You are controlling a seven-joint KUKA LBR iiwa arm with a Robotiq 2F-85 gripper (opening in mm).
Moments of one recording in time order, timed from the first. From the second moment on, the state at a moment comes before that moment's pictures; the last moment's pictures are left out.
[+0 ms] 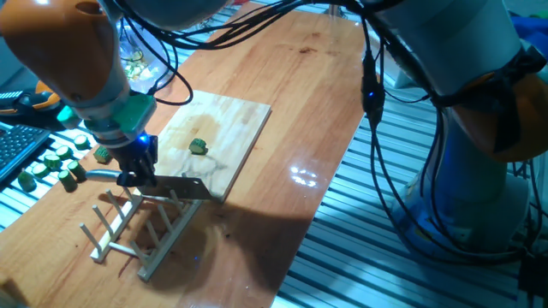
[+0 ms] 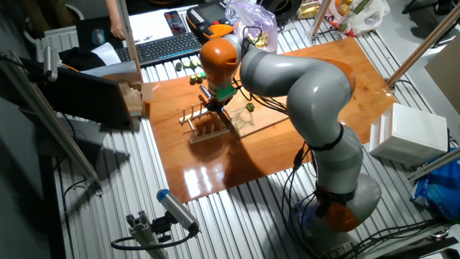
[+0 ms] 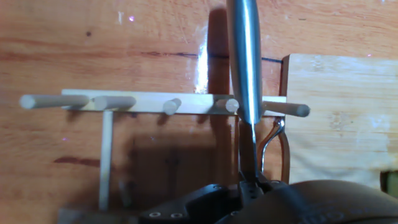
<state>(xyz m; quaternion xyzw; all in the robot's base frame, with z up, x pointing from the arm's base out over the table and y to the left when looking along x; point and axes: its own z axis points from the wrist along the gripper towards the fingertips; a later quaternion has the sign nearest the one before) 0.569 0.238 0.109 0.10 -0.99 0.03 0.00</state>
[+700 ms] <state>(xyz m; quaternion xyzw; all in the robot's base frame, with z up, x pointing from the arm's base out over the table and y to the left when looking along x) 0.570 0.236 0.181 0.07 -1.00 -0.01 -0.03</state>
